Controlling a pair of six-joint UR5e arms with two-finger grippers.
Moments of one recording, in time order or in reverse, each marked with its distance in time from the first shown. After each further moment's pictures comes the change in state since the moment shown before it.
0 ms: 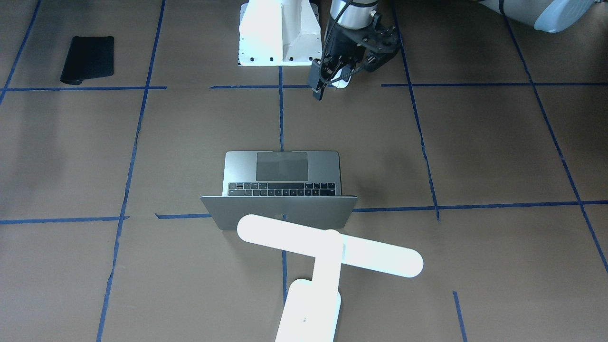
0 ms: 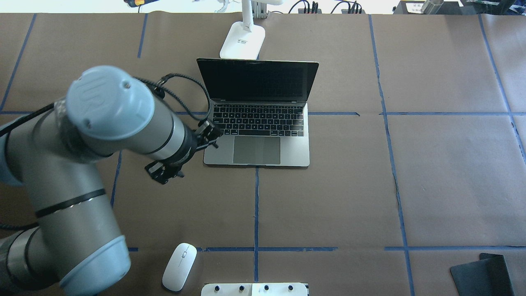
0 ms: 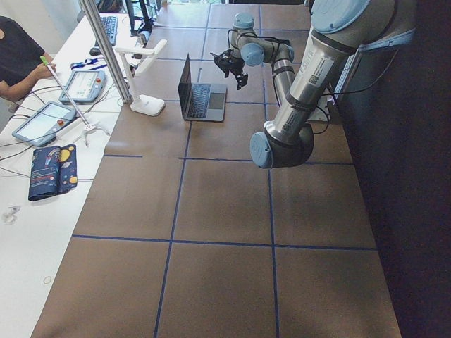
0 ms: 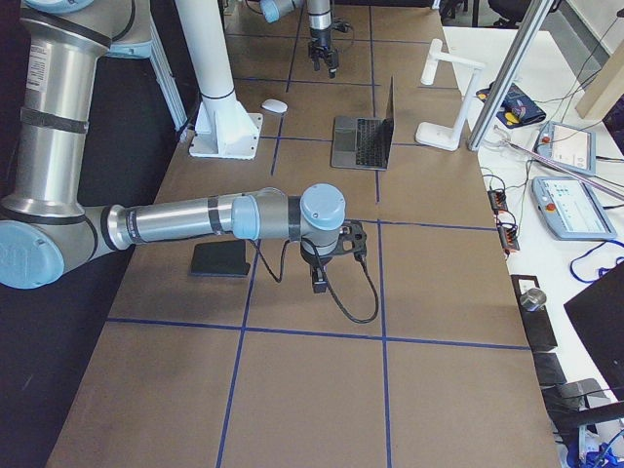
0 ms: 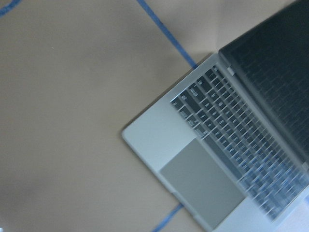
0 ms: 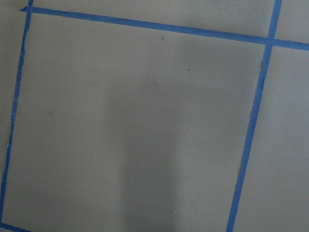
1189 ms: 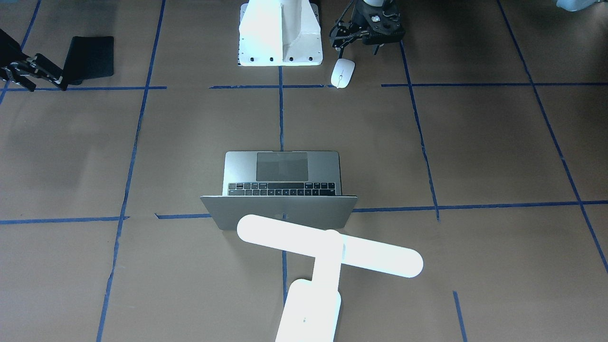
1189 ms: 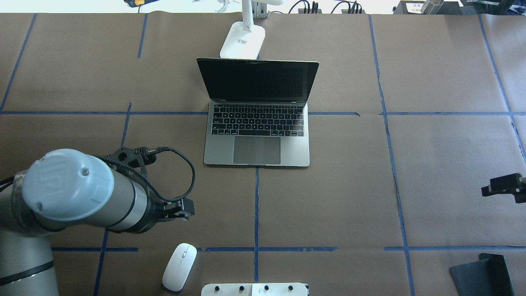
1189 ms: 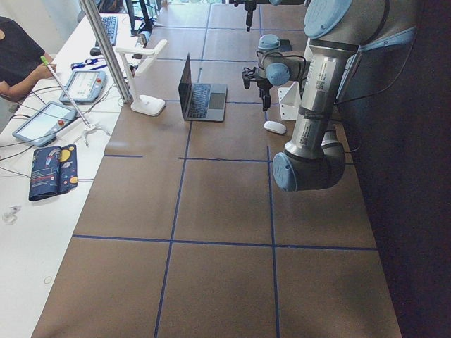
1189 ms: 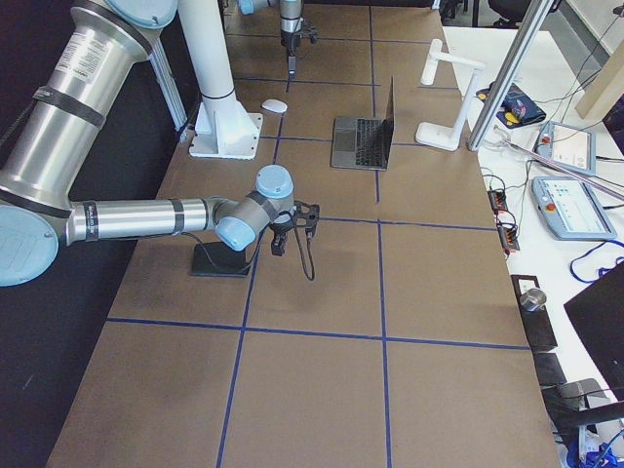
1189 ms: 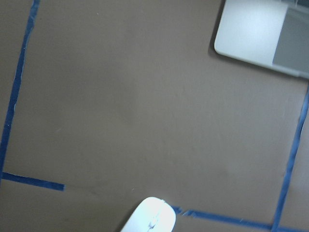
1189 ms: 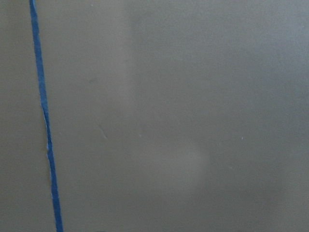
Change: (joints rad) left arm 0.193 0.254 -0.179 -0.004 0.012 0.445; right arm -0.639 -0.255 0.044 0.871 -0.292 1.164
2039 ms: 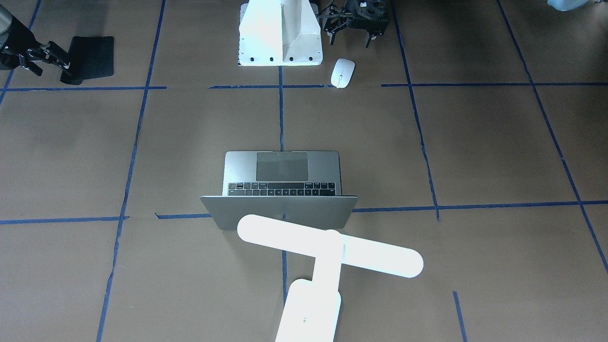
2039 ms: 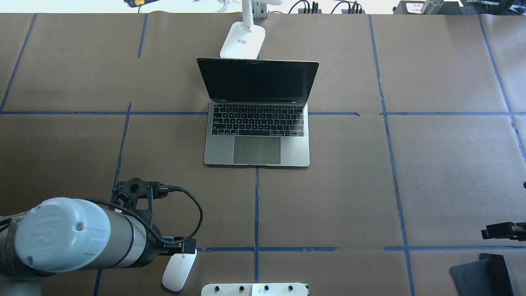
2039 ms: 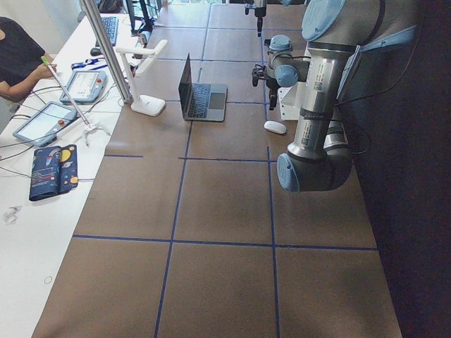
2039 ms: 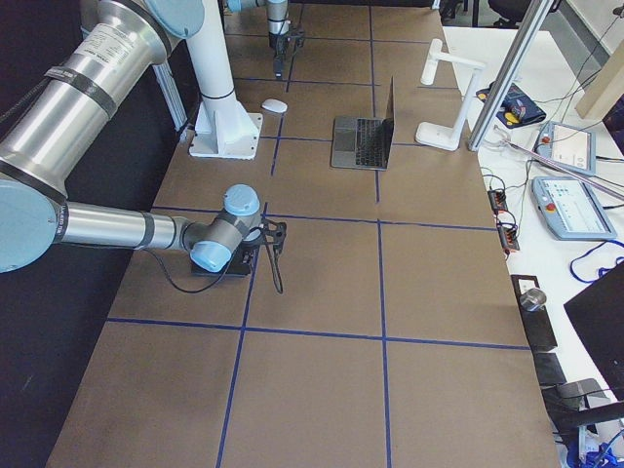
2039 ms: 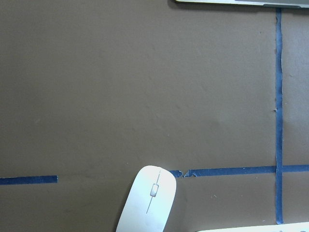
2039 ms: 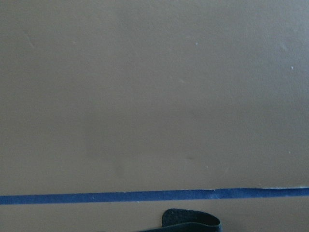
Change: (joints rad) left arm 0.092 0.012 -0.030 -0.040 0.111 0.042; right arm -0.254 -0.168 -0.075 0.291 -0.126 0.187
